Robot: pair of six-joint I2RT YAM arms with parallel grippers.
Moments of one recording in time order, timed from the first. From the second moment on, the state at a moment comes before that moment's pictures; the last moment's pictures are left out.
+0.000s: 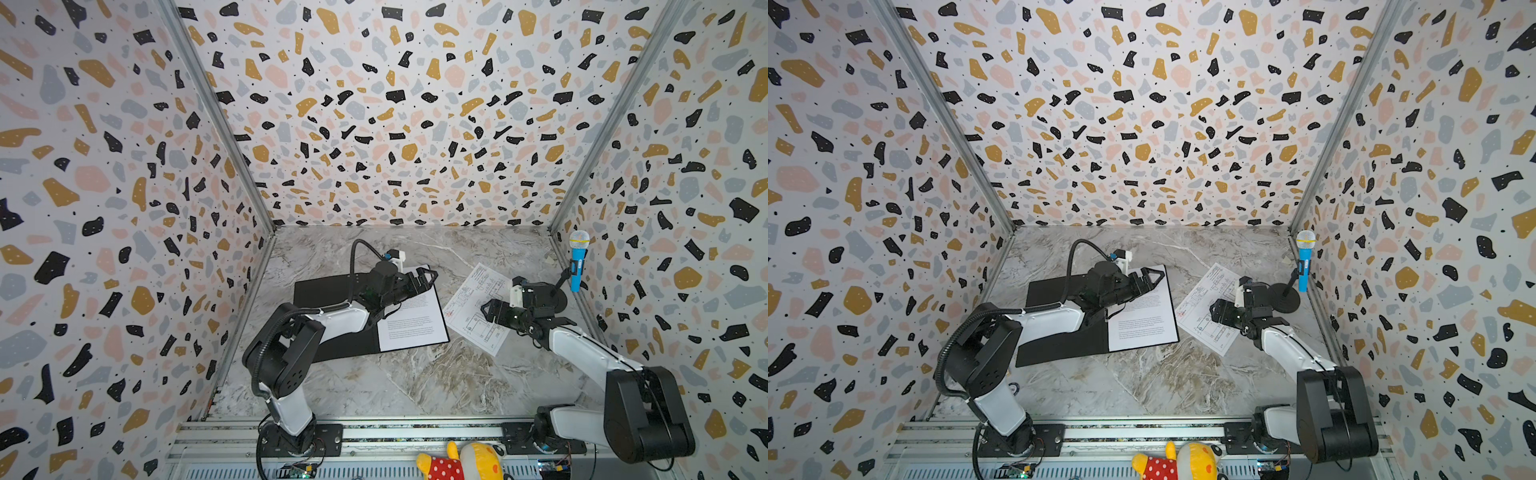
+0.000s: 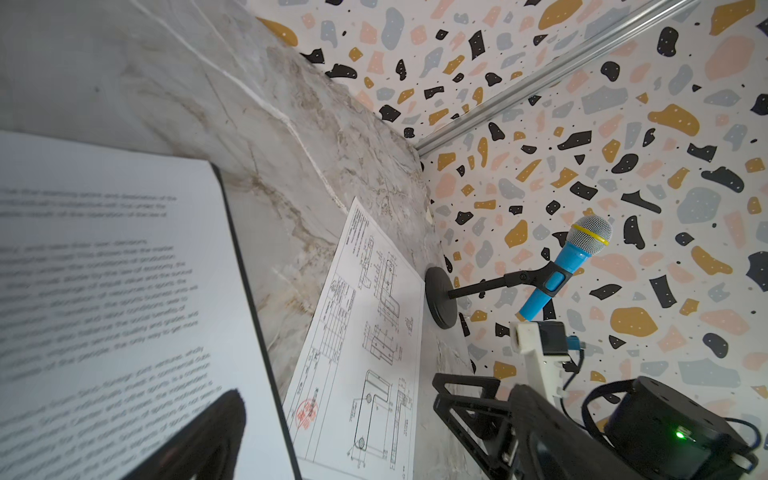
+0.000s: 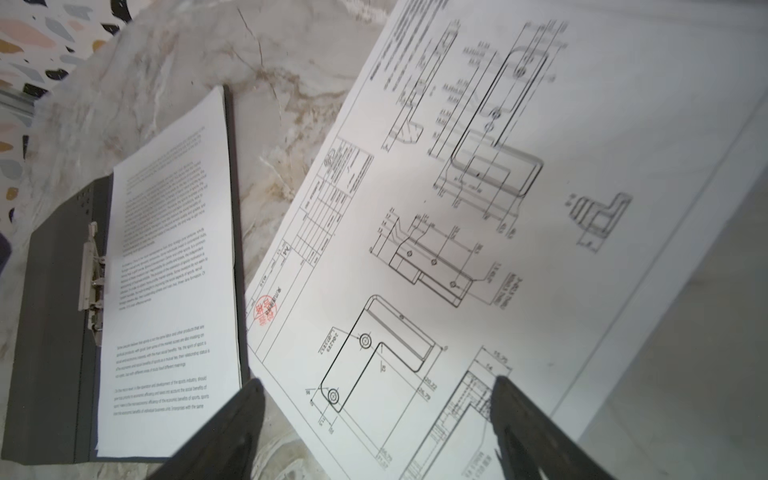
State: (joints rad) left arm -0.62 1.78 1.01 0.41 0.31 -0.87; right arm 0.09 1.25 0.60 -0.15 -0.27 0.38
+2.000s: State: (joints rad) left arm -0.83 2.36 1.76 -0.16 0.13 -0.45; right arm -0.25 1.29 0.42 -0.01 -0.54 0.46
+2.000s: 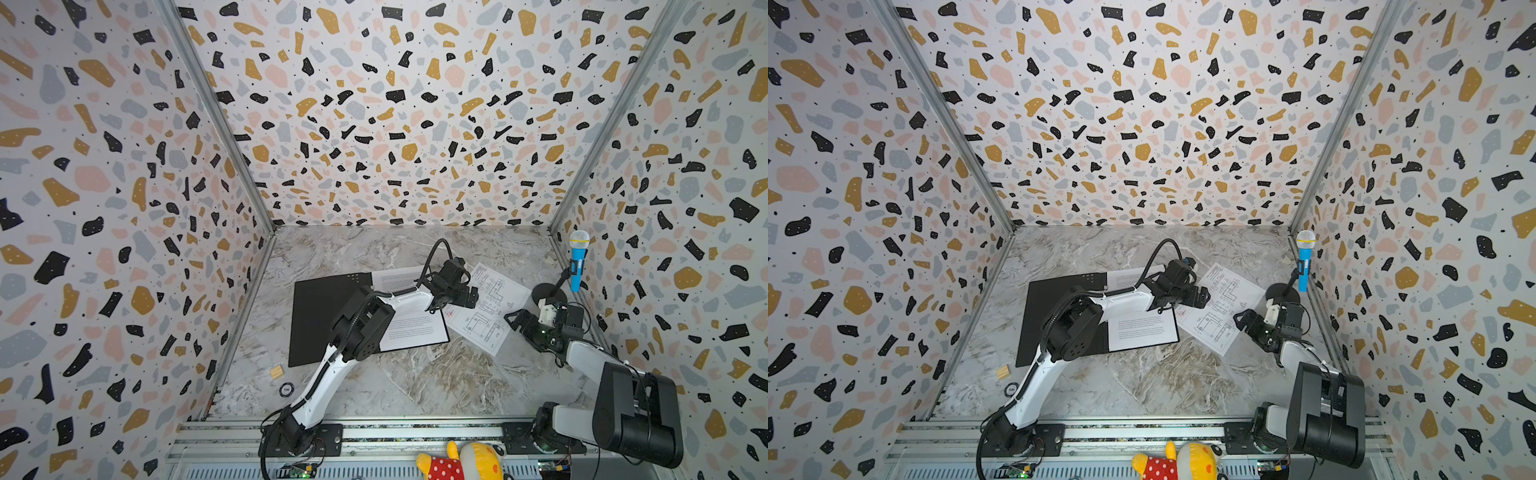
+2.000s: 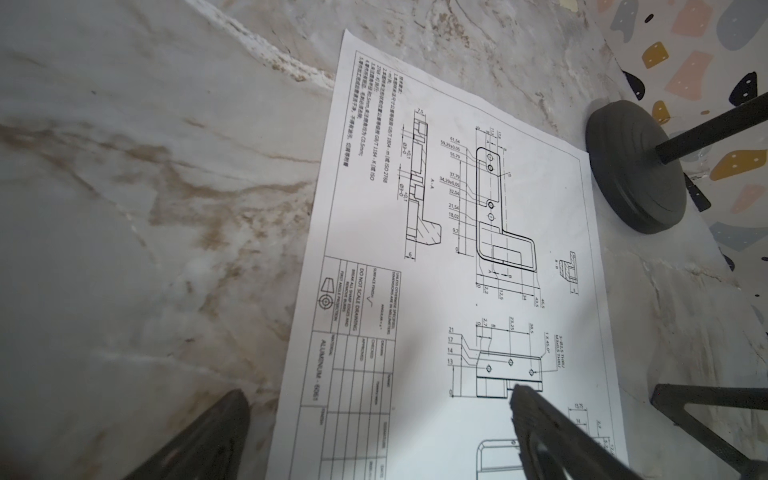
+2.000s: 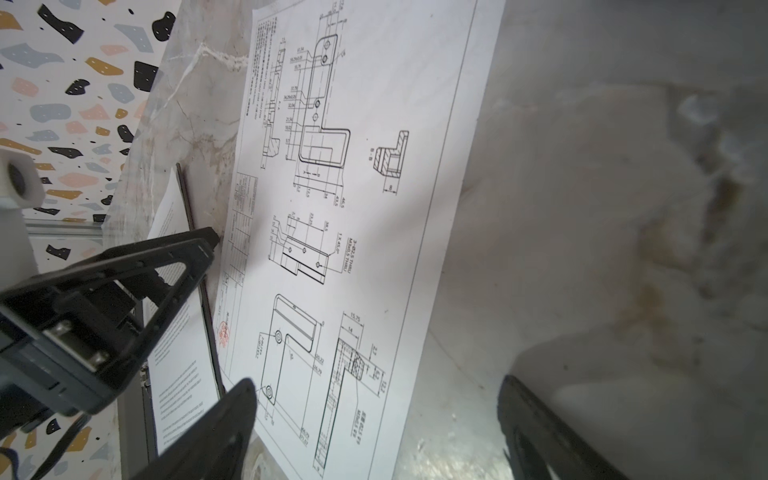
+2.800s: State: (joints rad) left arm -0.86 2.35 1.68 0.01 0.26 -0.51; right arm -0.20 1.41 0.44 0.15 -0.61 0.51
